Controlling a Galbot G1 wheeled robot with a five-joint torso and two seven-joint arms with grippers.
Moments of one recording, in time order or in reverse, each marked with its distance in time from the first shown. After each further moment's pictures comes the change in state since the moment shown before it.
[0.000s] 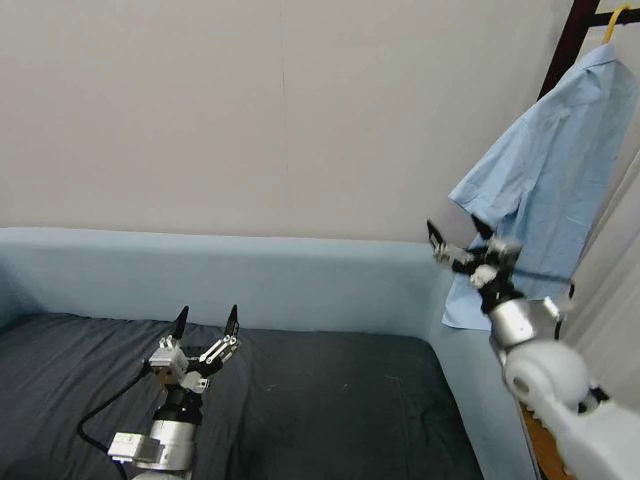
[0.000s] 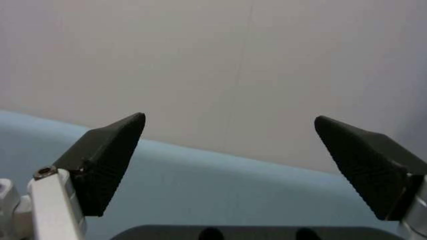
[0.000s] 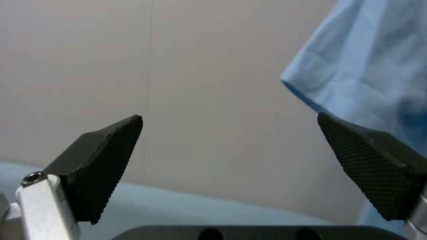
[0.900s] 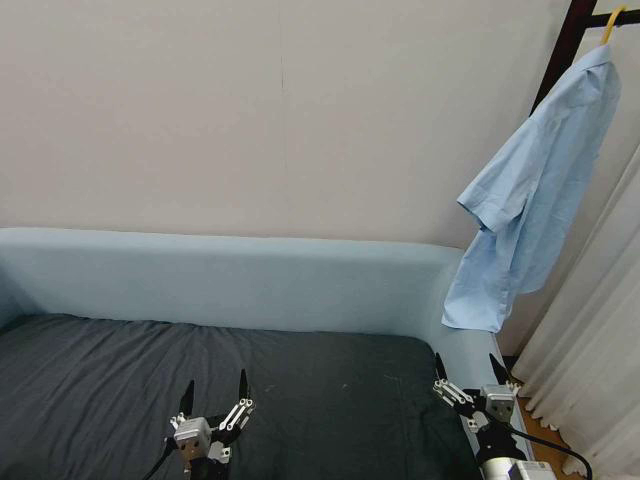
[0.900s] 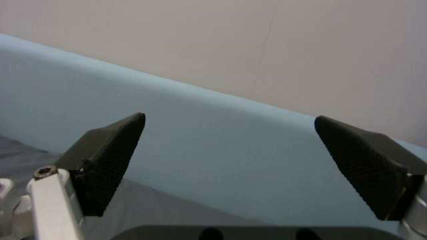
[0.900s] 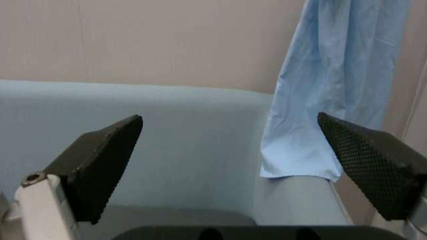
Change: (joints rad) left arm 0.159 -0.205 0.062 0.019 0.182 -0.004 -0.064; right arm -0.410 0.365 0.079 0.108 -0.372 -0.063 0.104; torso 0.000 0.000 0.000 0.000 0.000
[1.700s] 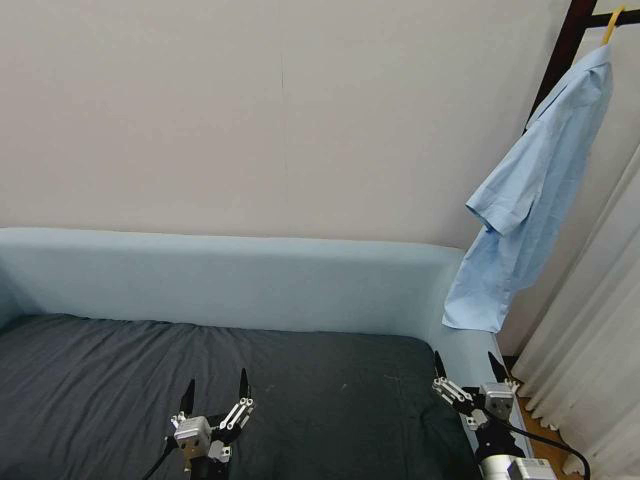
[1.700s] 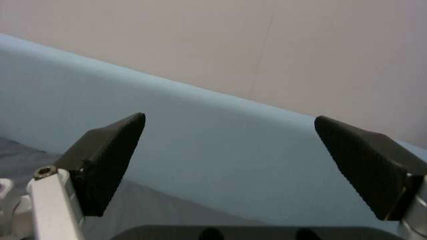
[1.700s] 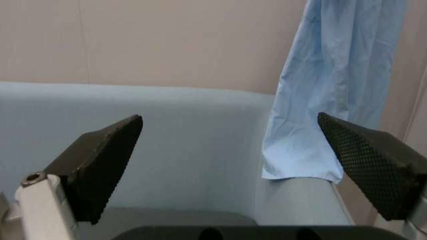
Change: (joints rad) left arm -0.003 0.003 0.000 0.000 -0.004 0.001 0.003; right arm 0.007 -0.005 -0.003 -0.003 0.007 0.000 0.002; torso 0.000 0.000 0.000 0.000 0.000
